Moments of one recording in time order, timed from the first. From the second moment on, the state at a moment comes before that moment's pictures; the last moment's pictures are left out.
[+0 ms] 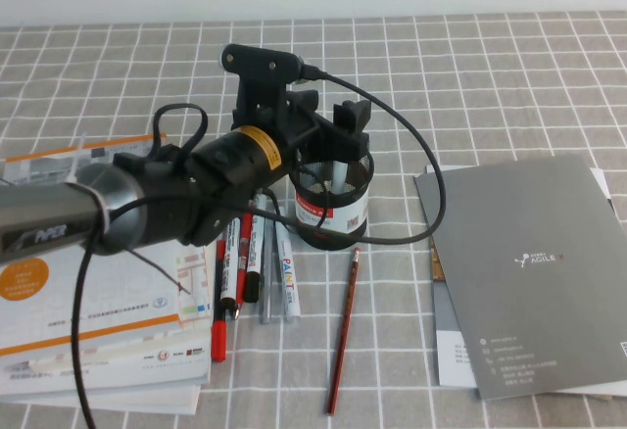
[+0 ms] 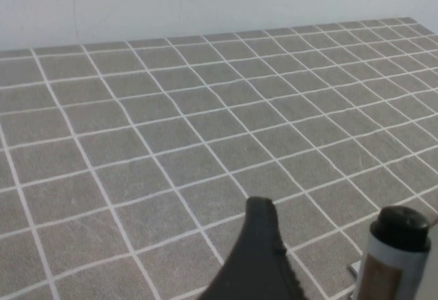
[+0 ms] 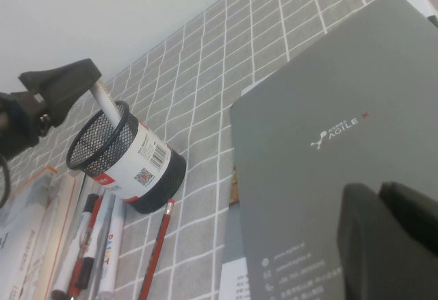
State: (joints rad) right arm 0.01 -0.01 0.03 0.75 0.38 -0.05; left arm -0.57 1.90 -1.13 0.30 -0.43 -0.38
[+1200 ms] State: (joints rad) right arm 0.01 -0.01 0.03 0.75 0.38 -0.05; left arm -0.54 1.72 -1.18 0.61 -0.36 -0.47
